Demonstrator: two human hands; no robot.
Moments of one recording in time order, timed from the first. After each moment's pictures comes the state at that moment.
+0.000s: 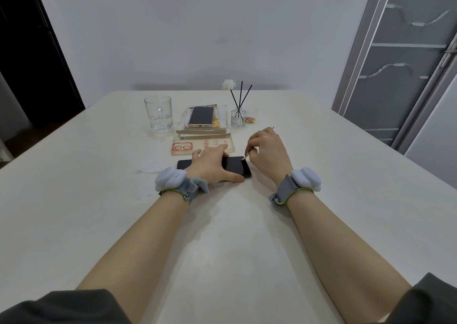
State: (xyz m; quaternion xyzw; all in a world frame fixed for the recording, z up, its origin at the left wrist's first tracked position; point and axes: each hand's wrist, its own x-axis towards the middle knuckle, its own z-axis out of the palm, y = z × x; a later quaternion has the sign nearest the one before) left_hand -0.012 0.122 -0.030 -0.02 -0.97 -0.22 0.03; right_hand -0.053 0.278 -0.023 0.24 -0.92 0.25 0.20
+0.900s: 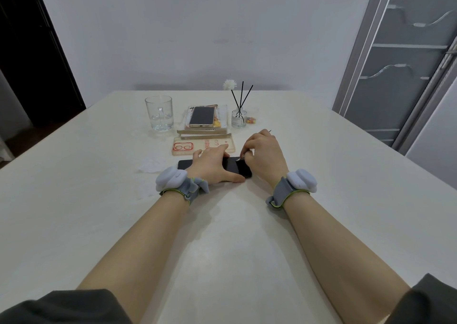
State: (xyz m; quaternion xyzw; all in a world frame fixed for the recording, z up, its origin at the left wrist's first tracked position) left_hand -0.013 0.121 -0.032 -0.02 -0.97 -0.23 0.04; right_hand -0.047 0.270 -0.022 0.24 -0.92 0.23 0.20
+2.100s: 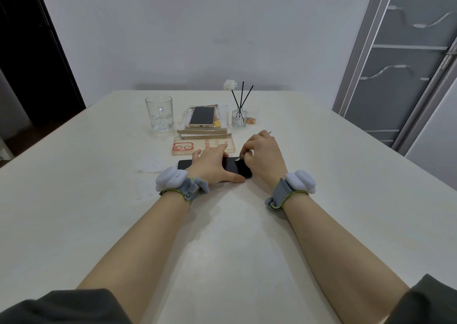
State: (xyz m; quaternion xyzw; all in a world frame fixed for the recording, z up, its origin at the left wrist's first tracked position) left_hand -0.014 0.120 -0.033 -0.02 -0.97 -0.23 0.04; right_hand -0.048 0.268 -0.026 0.24 -0.92 0.24 0.20
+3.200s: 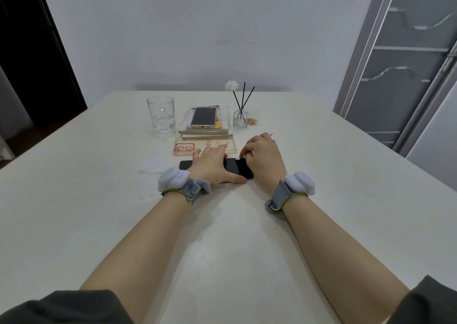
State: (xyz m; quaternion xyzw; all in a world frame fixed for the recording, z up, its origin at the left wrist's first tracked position) left_hand -0.013 0.119 -0.032 -0.01 -0.98 -0.21 0.04; right_hand -0.052 0.264 -0.030 0.23 -0.93 0.23 0.19
